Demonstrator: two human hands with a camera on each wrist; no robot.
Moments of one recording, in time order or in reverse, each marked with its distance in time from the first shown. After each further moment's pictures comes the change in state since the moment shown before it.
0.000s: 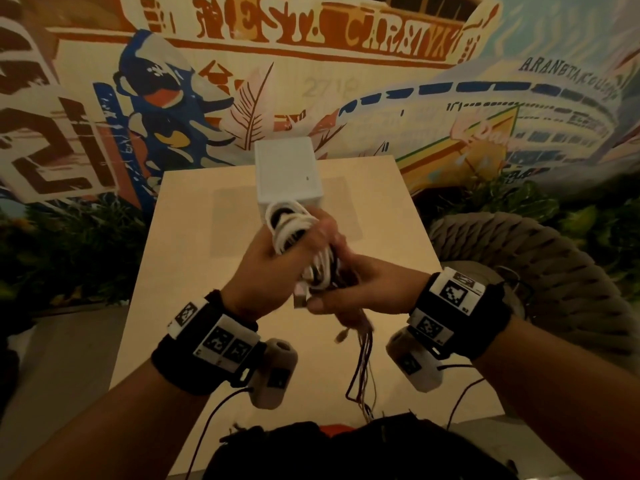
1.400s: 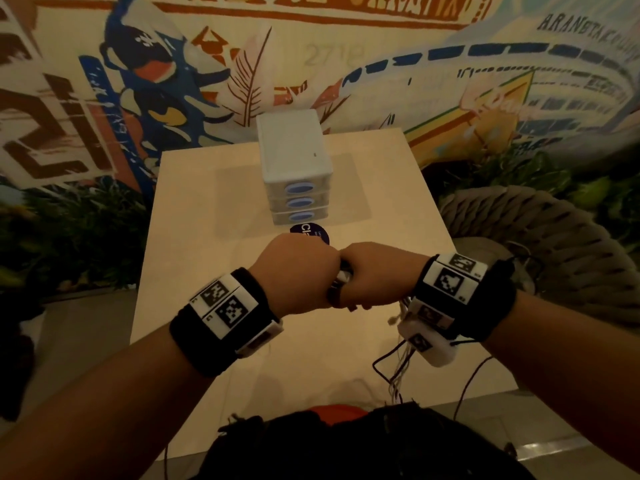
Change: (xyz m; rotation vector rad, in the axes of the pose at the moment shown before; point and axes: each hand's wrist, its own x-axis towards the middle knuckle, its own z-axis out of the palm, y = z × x) left_hand 0.010 -0.038 -0.014 1.764 -0.659 -0.070; right_hand 0.034 0.012 0.008 -0.638 0.074 0.402
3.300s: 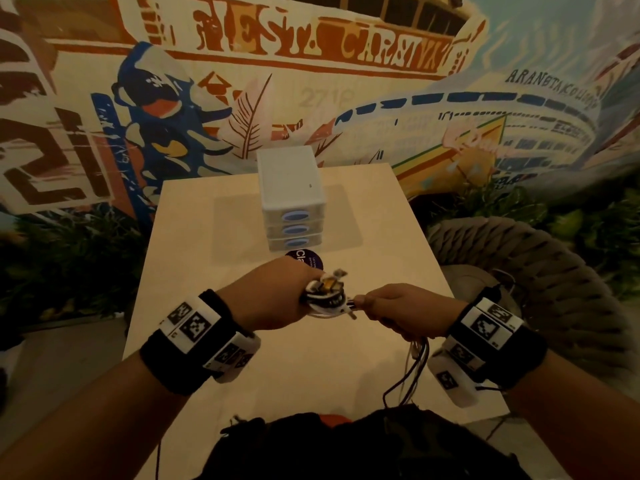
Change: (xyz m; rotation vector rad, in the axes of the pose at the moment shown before) left_hand -0.024 -0.026 -0.001 -0.463 0.069 0.060; right_hand -0.033 0.056 0.016 0.461 0.042 0.150
